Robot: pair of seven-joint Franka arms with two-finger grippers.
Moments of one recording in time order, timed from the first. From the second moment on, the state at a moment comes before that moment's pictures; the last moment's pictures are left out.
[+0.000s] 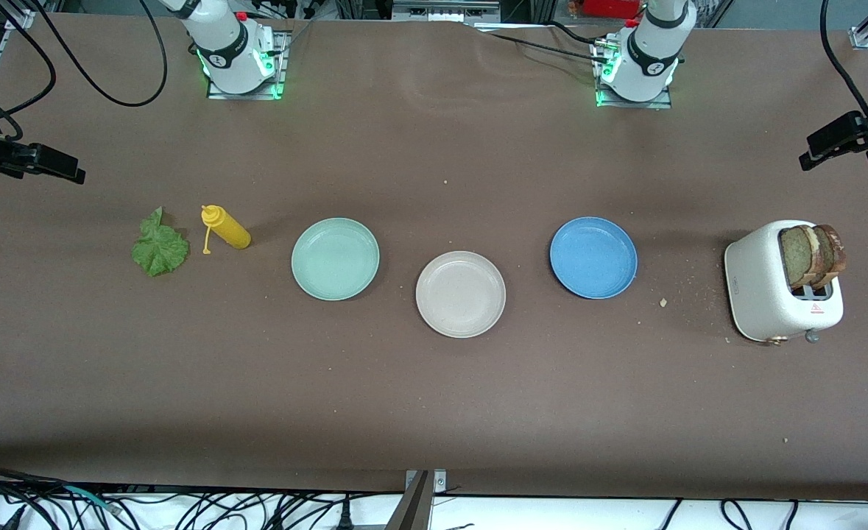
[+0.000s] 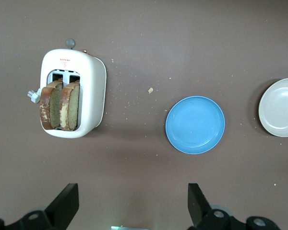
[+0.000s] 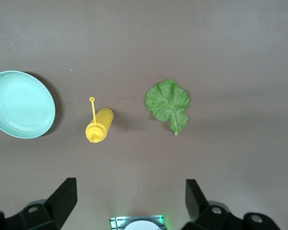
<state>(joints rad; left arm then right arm) 0.13 0.04 -0.08 -1.45 -0.02 1.41 -0.07 0.04 0.07 -0.13 -1.59 0.00 1.49 0.01</state>
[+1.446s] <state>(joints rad) 0.17 0.21 0.06 -1.73 -0.02 1.95 0.24 0.04 0.07 -0.20 -1.59 0.03 1.54 0.01</state>
